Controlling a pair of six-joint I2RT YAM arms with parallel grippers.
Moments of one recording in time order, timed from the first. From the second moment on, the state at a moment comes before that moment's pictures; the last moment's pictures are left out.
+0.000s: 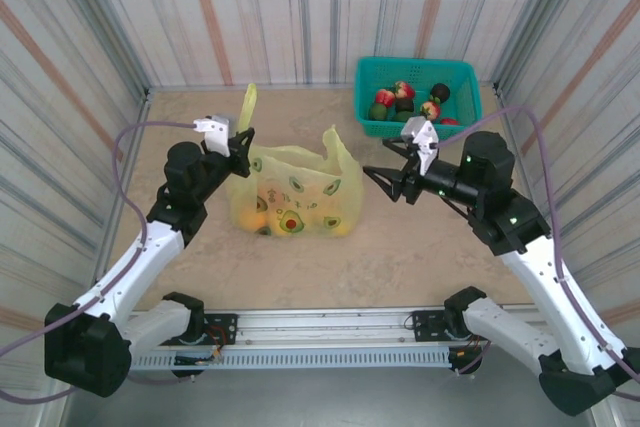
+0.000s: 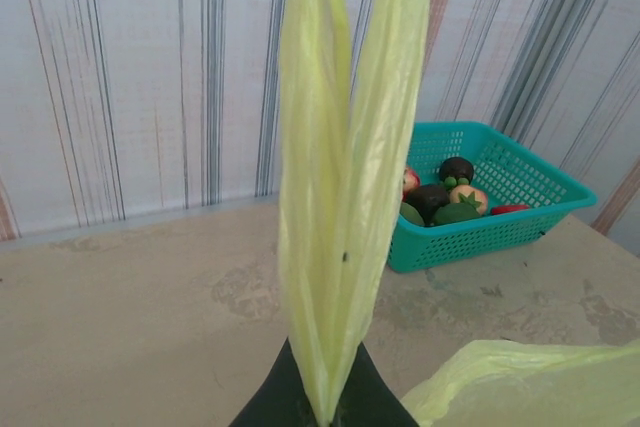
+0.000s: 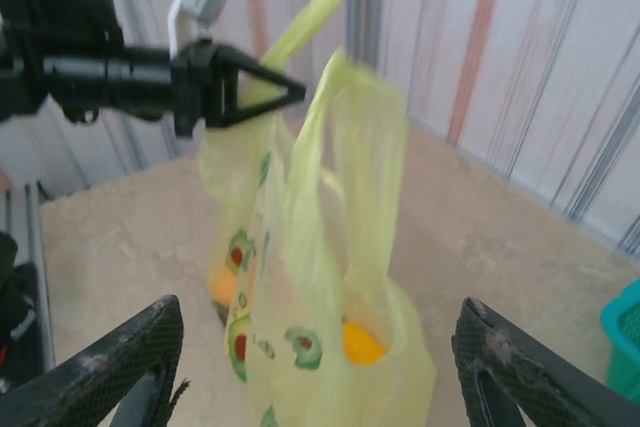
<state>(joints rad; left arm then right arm) -0.32 1.03 0.72 0.21 0.19 -0.14 0.49 0.87 1.05 -0.45 -0.49 -0.12</state>
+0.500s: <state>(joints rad) -0.32 1.03 0.72 0.22 0.22 -0.16 0.48 1.14 0.96 -0.25 -0.55 -0.19</state>
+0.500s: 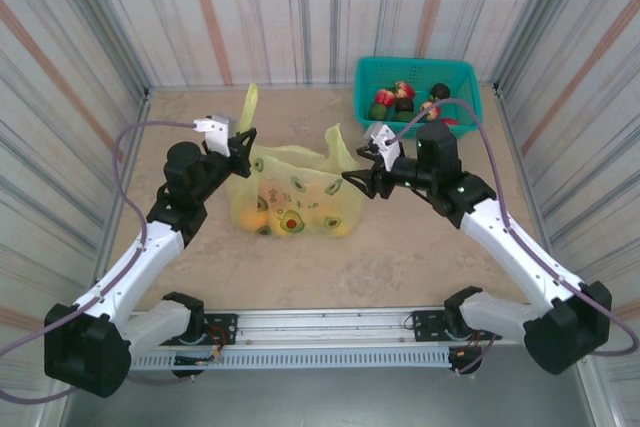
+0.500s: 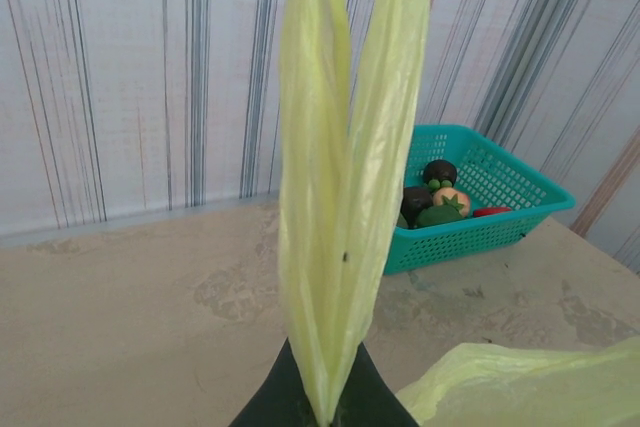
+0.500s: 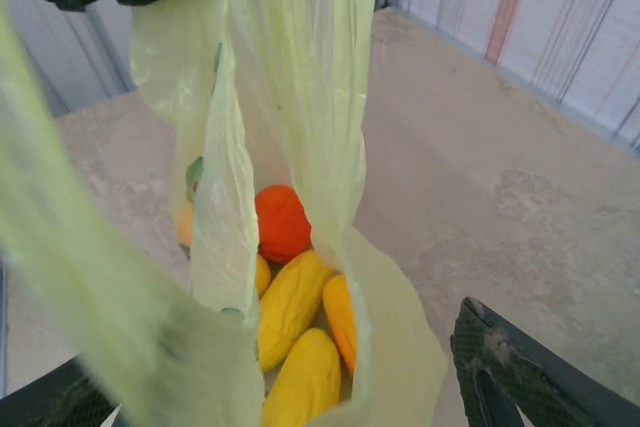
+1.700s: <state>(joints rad) -0.40 1.07 0.83 0.15 0.35 -0.17 0.46 1.34 1.10 -0.05 -0.59 -0.01</state>
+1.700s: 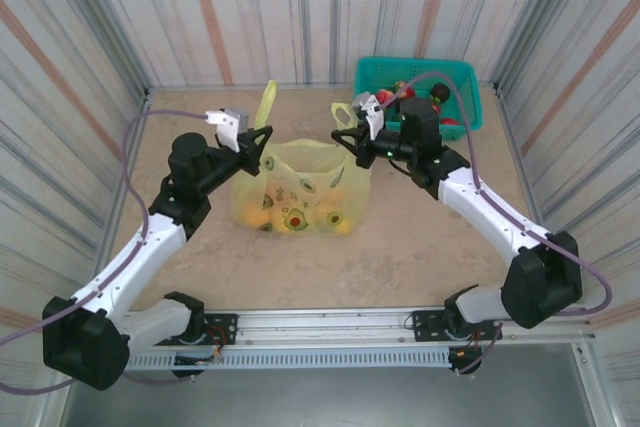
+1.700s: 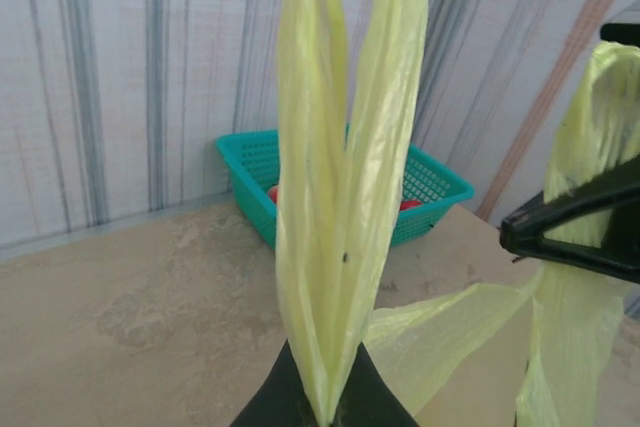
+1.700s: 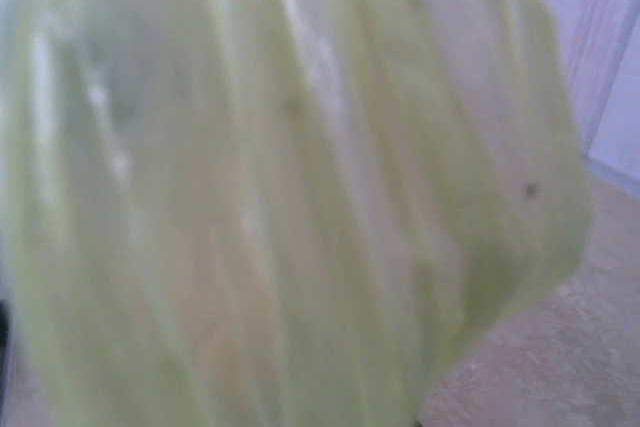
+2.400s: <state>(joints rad) -0.64 1.35 1.19 -0.23 0.54 -0.10 0.53 1.20 1.15 -0.43 -0.65 -0.47</state>
